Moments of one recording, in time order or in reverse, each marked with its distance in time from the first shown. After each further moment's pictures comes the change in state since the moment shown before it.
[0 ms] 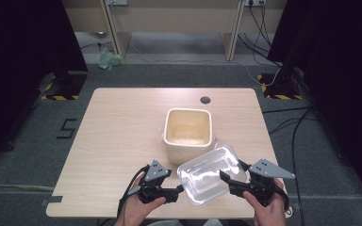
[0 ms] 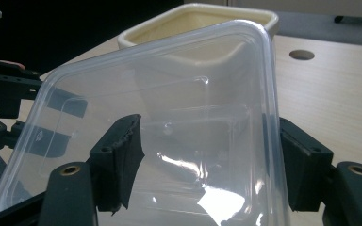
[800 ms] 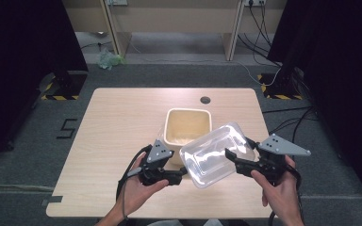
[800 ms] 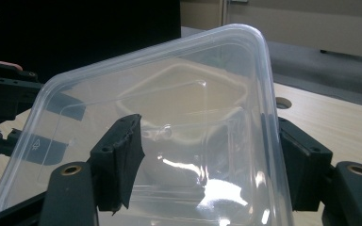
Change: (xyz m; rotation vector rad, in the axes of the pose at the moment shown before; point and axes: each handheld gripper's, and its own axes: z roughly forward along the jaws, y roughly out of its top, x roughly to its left) left arm -0.001 0.063 -0.020 -0.044 0.032 0.077; right arm -0.008 0.068 -0.015 -0.052 -0.019 -0.054
